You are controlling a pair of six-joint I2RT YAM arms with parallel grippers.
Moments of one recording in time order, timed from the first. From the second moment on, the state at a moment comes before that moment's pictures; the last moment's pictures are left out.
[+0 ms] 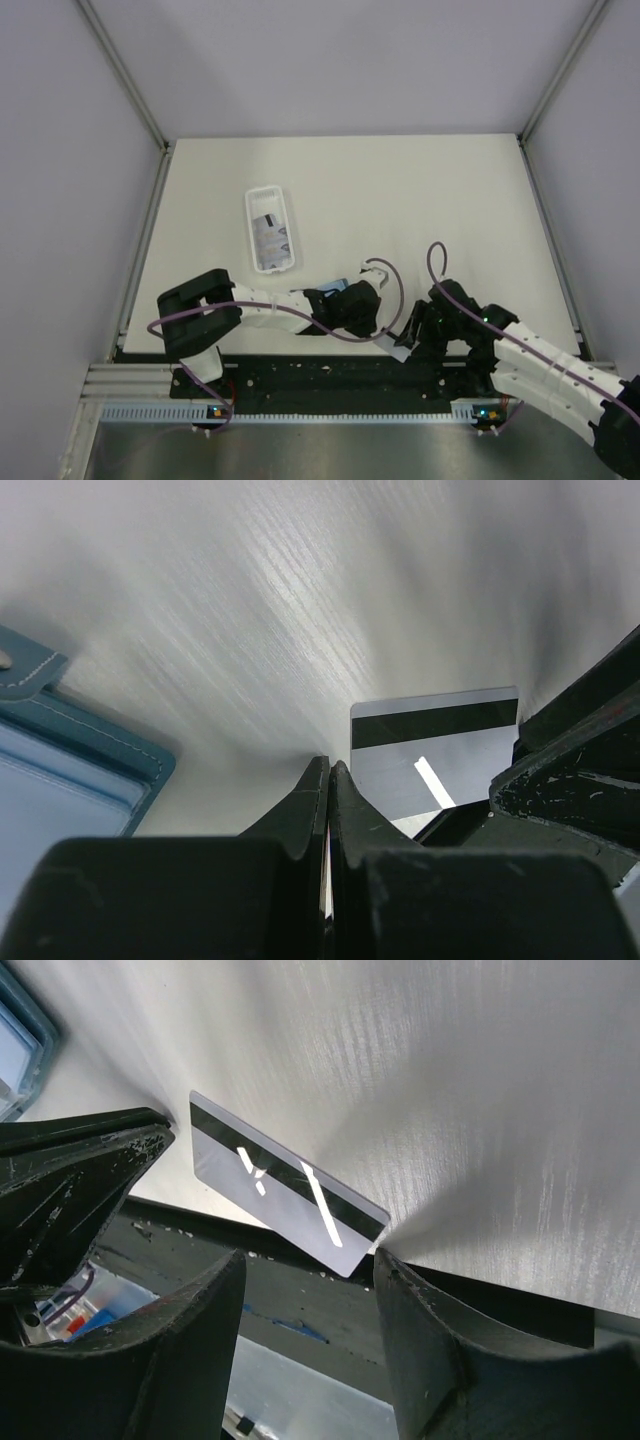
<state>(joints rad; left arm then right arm) -1.21 1.70 0.83 0.04 -0.07 -0.69 0.68 0.73 0.28 -0.63 -0.25 1.09</state>
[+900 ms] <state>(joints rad) -1.24 1.71 0.83 0.09 -0.06 -0.71 0.69 0.61 0.17 -0.57 -0.31 1.20</state>
